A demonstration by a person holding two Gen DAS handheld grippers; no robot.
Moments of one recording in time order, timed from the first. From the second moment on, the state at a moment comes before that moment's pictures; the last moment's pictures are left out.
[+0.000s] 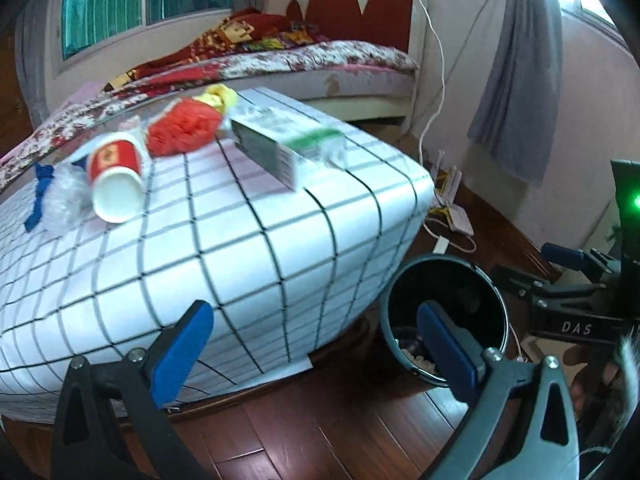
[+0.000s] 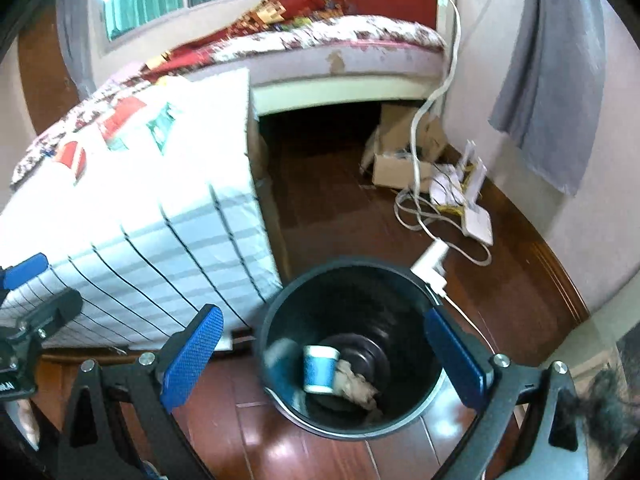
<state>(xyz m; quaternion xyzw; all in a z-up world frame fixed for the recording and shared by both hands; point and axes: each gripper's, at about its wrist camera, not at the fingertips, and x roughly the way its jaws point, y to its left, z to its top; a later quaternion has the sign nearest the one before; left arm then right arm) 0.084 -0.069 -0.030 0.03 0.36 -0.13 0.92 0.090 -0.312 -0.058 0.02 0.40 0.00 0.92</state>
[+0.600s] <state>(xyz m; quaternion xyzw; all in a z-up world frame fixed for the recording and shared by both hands) 0.094 0.036 0.002 -0.02 0.32 -0.04 0.95 0.117 -0.206 -0.004 -0.02 0.34 0.07 0.94</state>
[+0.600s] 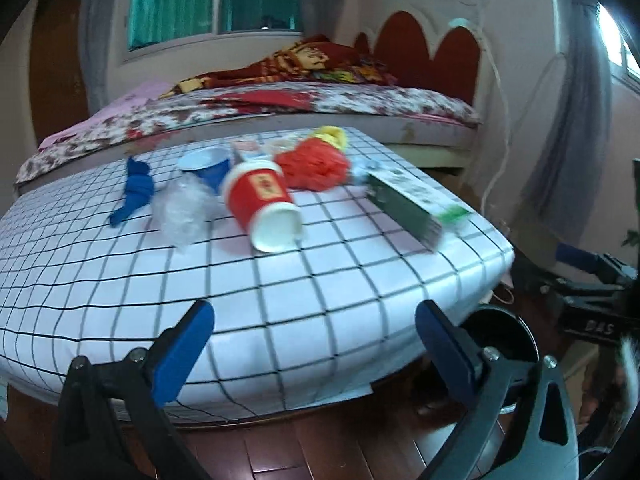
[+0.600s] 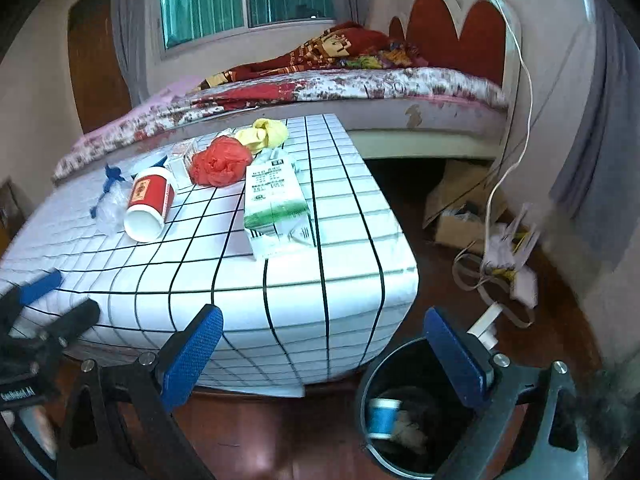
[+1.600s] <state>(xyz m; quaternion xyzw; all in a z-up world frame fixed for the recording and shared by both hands) 0.229 0.056 -0.034 -0.05 0.37 0.03 0.93 0.243 -0.155 -0.034 -0.04 0.39 0.11 0.91</state>
